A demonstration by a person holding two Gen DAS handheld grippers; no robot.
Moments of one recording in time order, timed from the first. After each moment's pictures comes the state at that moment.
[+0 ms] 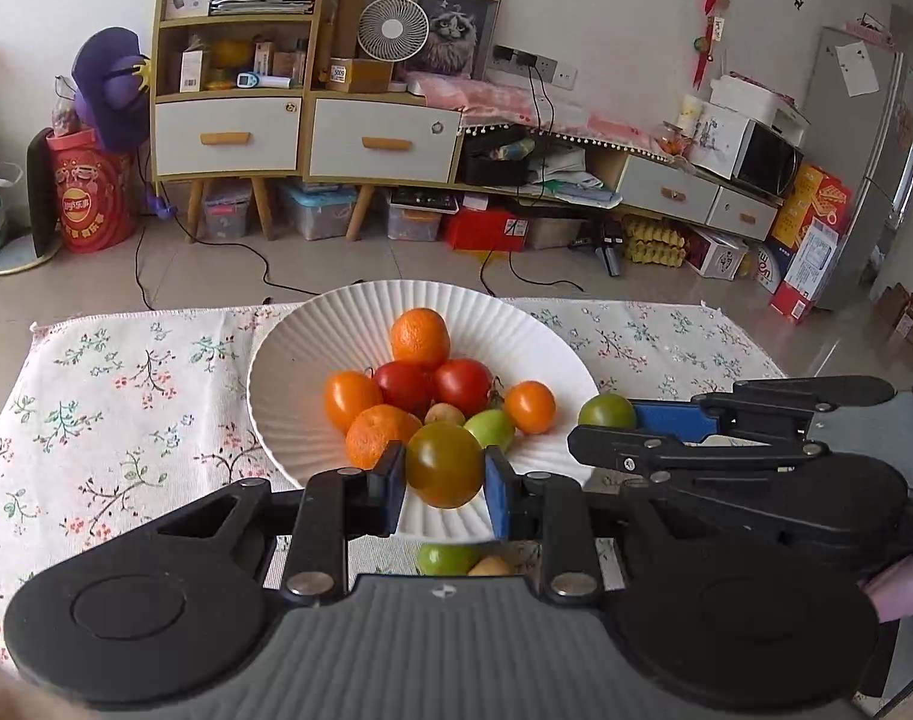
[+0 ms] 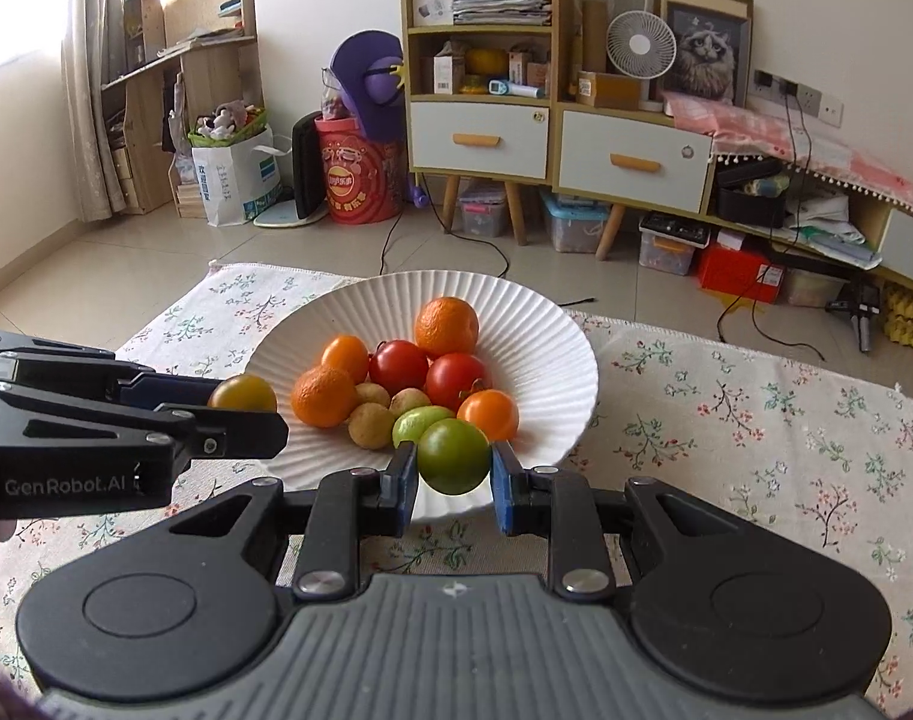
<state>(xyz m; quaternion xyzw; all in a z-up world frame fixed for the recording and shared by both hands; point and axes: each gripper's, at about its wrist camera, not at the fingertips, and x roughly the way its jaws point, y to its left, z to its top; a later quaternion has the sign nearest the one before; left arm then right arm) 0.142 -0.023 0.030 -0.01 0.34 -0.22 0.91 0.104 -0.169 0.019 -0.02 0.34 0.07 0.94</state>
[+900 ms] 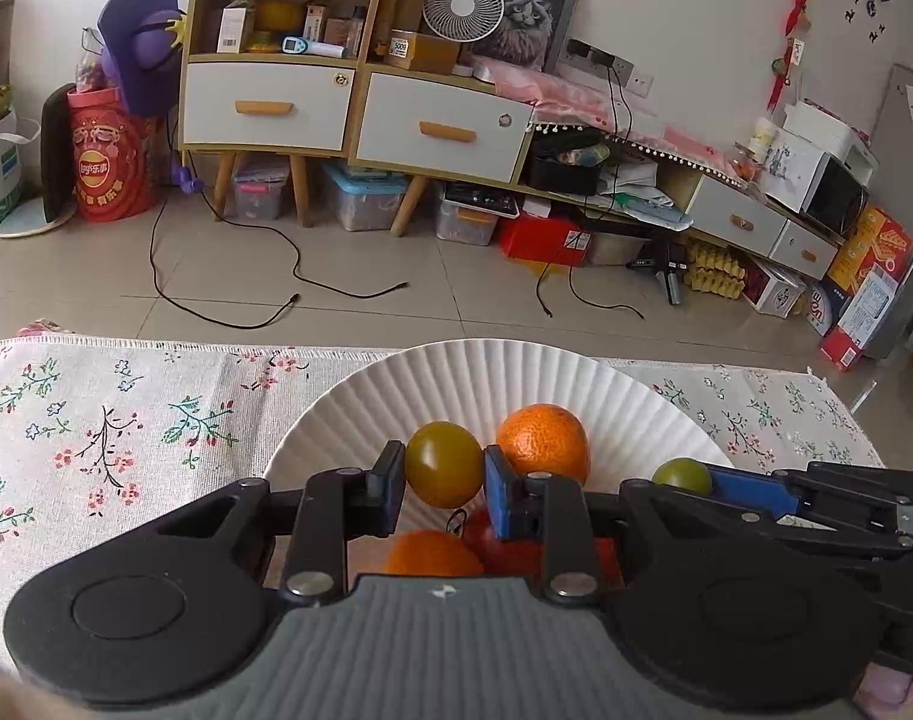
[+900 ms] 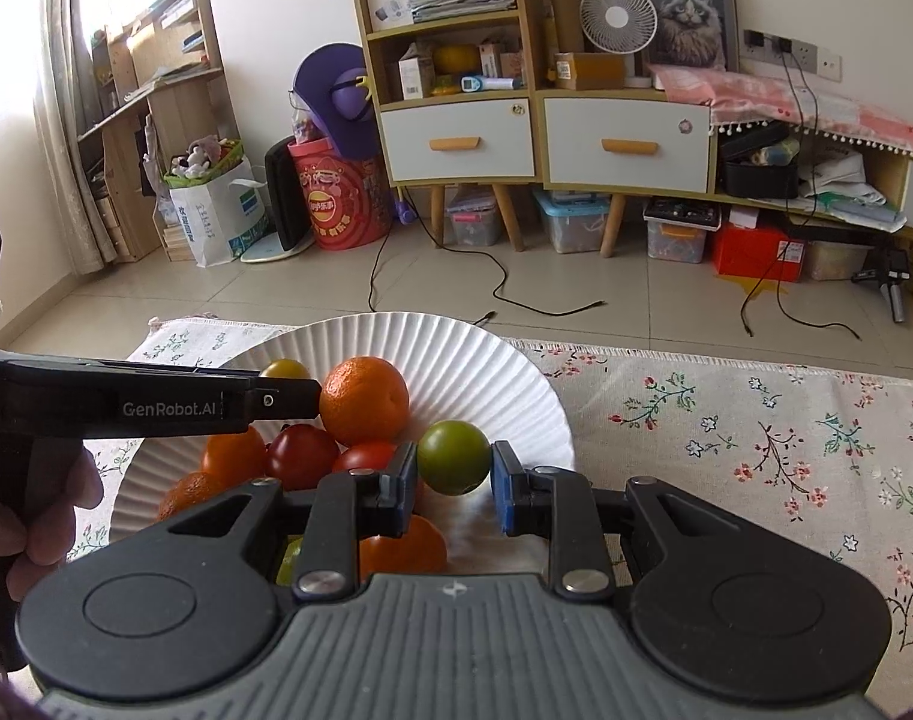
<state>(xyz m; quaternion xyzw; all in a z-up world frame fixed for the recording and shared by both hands) 0.233 -0.026 -0.003 -0.05 0.36 -0.19 0.91 0.155 -0.197 -0.008 0.05 0.33 0.08 0.94</state>
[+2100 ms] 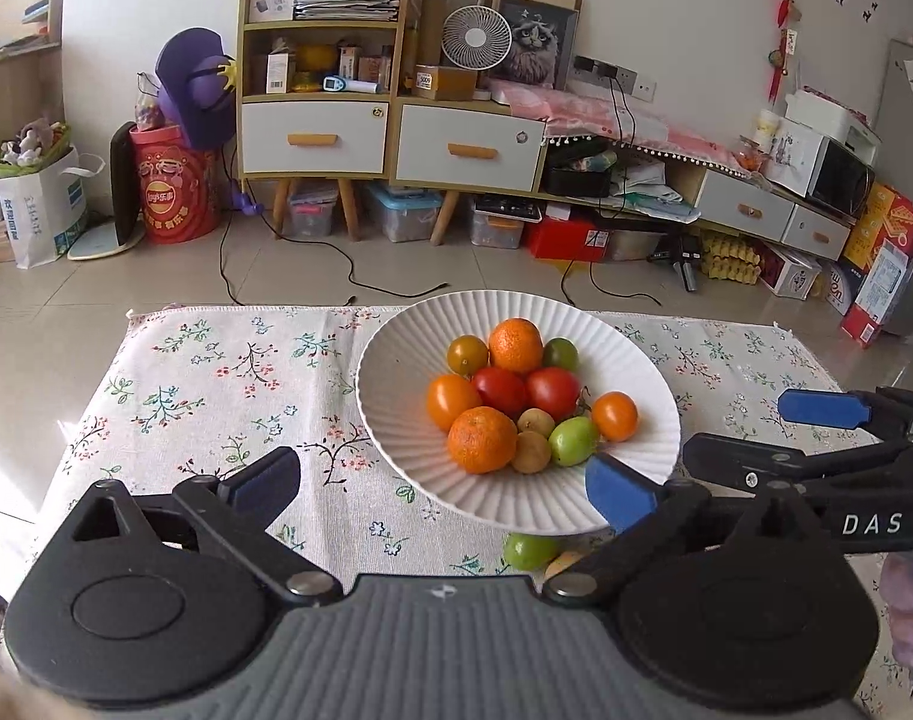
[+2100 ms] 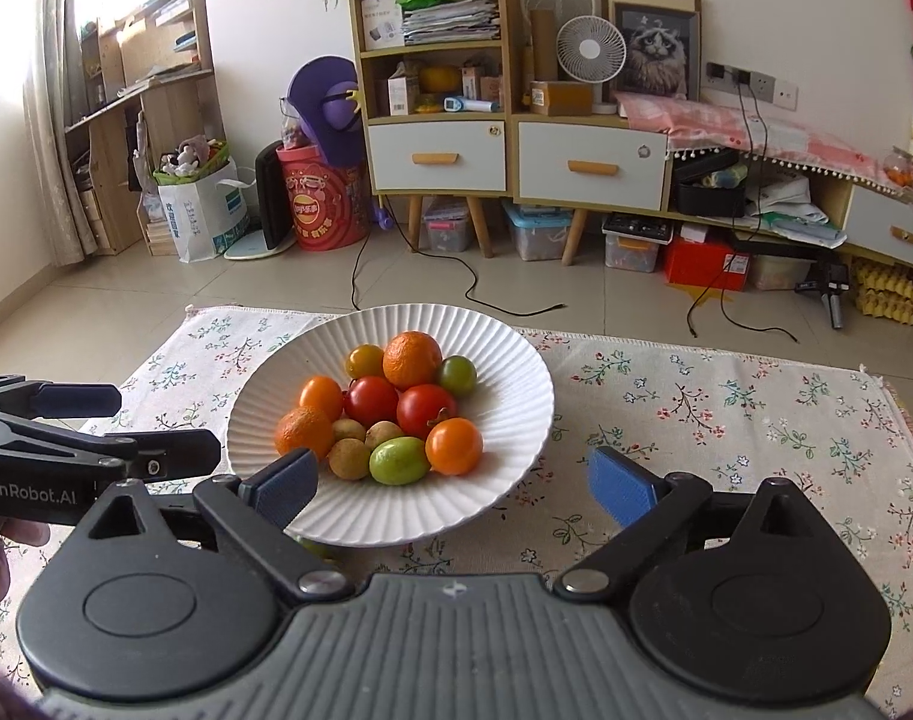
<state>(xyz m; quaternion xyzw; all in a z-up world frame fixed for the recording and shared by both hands) 0.133 0.009 0.044 0.00 0.35 -0.14 0.93 0.083 -0.176 0.033 0.02 0.34 0.04 0.94</state>
